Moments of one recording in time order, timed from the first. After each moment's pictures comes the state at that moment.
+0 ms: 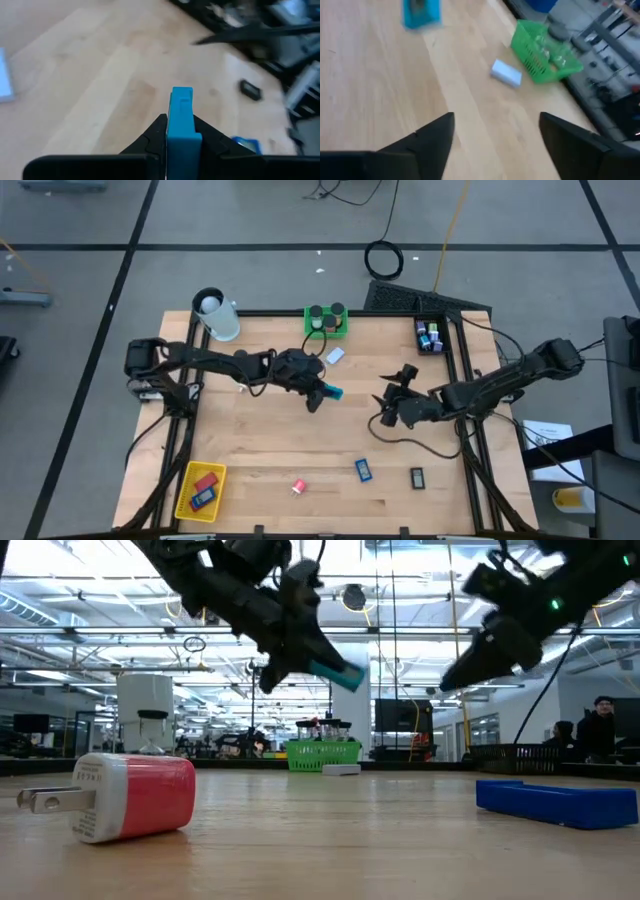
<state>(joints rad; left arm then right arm) 0.11 1.66 0.98 0.13 0.17 -0.47 0.30 1.17 0.56 -0.16 0.78 0.20</state>
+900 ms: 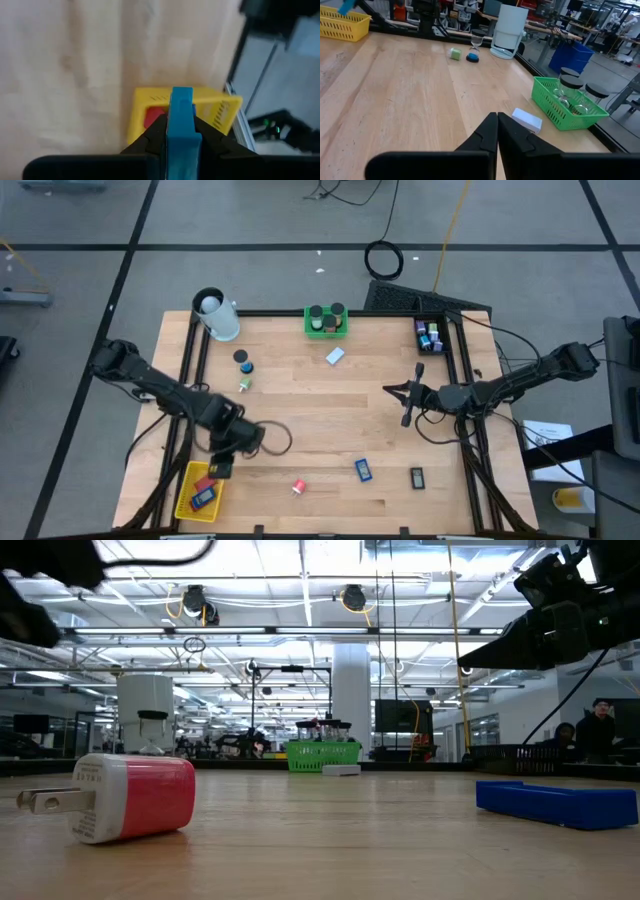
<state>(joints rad) -0.43 1.39 0.98 -1.07 0.56 -0.55 0.26 0.82 0.14 0.48 0.57 -0.10</state>
